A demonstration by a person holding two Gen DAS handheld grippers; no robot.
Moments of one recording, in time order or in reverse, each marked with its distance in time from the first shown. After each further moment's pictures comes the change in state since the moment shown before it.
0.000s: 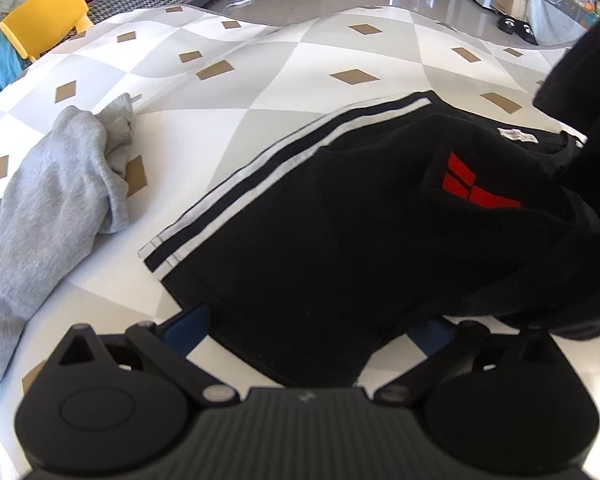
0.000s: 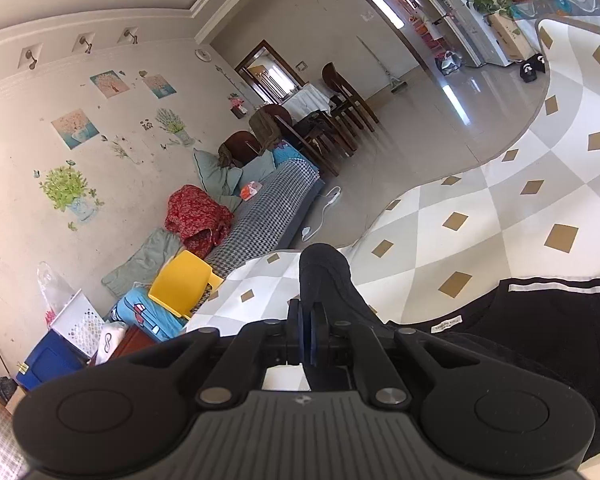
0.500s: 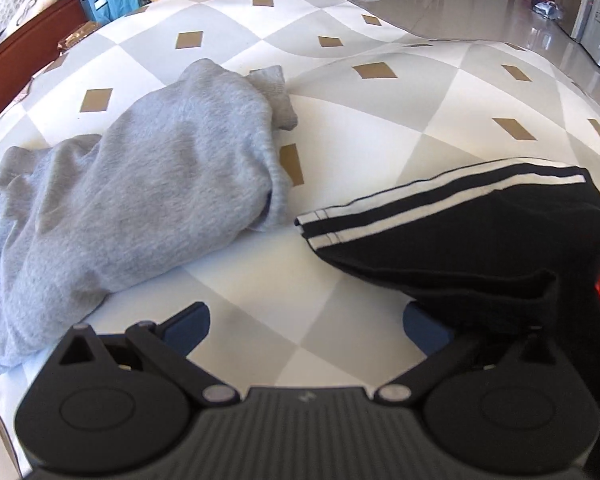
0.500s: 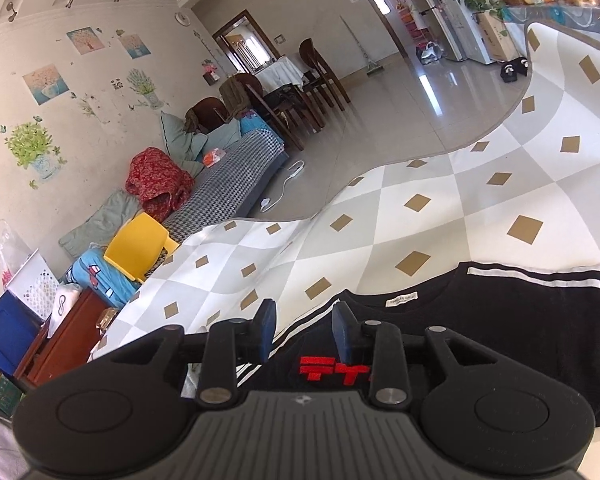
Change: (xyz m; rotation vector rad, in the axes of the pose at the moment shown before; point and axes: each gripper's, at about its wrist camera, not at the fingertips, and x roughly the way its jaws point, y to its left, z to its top) left arm 0.004 0.064 0.013 -0.263 0.033 0.117; right arm 0.003 -0.002 -0.012 -0.080 0.075 -0.143
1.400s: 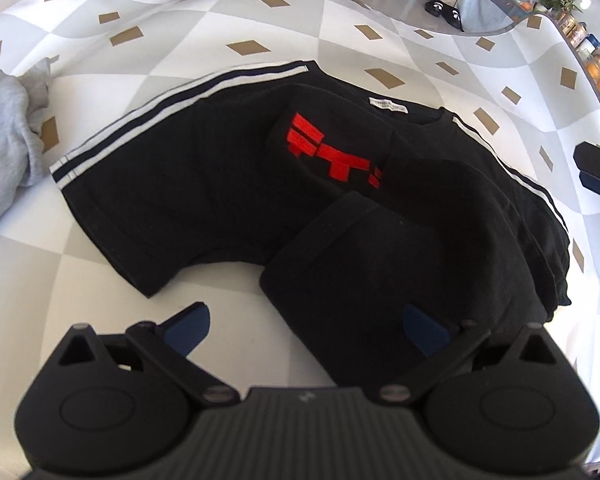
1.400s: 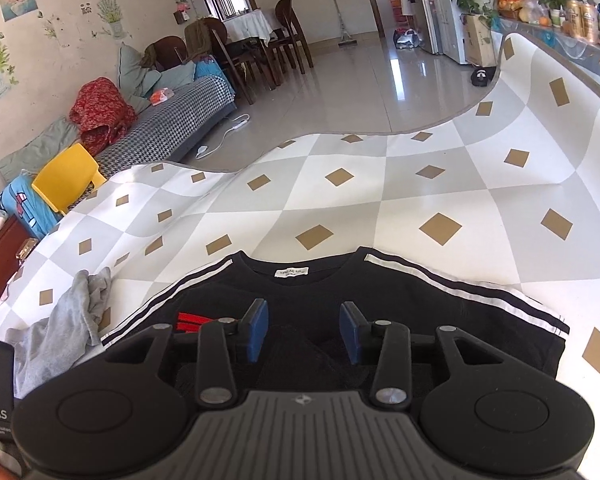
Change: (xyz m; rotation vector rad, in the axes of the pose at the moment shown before) left arm -0.059 -0.080 -0.056 0.281 0.172 -0.474; right arm 0.012 -0.049 0.007 -0.166 0.154 -0.213
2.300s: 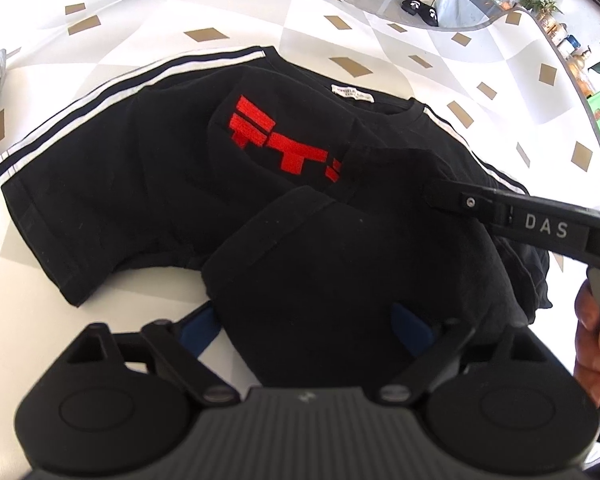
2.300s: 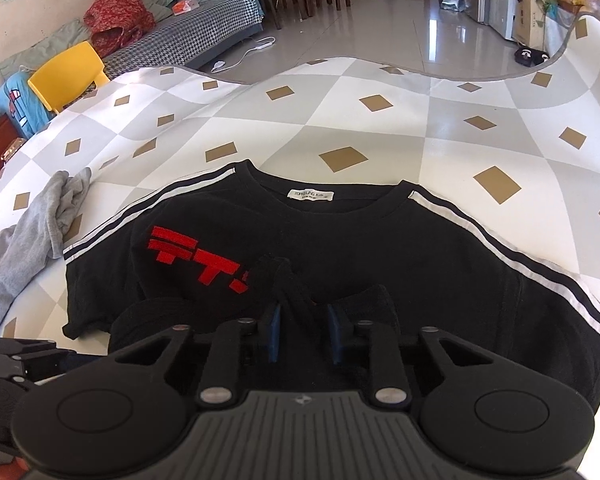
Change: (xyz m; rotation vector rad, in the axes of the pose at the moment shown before) left arm 0.019 -0.012 0.005 0.004 -0.024 -0.081; right arm 0.082 0.027 -0.027 -0.189 0.198 -0.019
